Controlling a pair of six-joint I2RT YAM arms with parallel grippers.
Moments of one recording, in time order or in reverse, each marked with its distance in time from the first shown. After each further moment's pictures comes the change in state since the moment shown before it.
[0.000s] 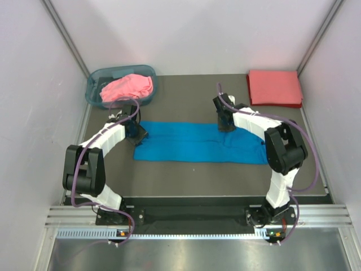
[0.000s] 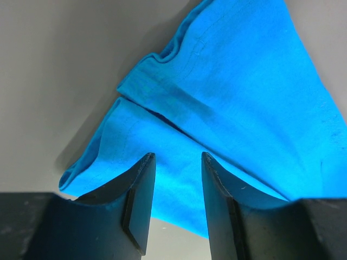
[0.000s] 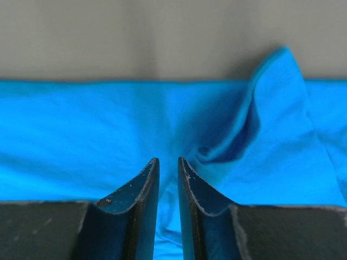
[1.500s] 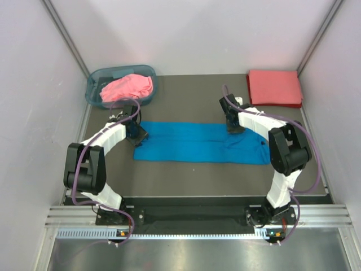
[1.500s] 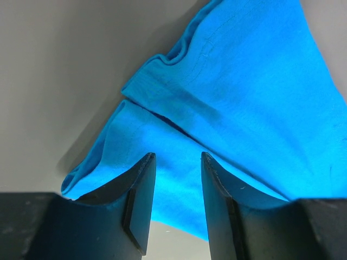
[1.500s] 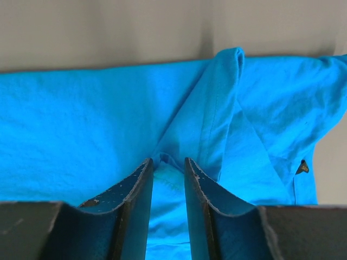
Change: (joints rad) left arm 0.000 0.023 0.000 0.000 -0.003 0.003; right arm -0.052 -0.029 -0.048 -0.072 0.105 -0.051
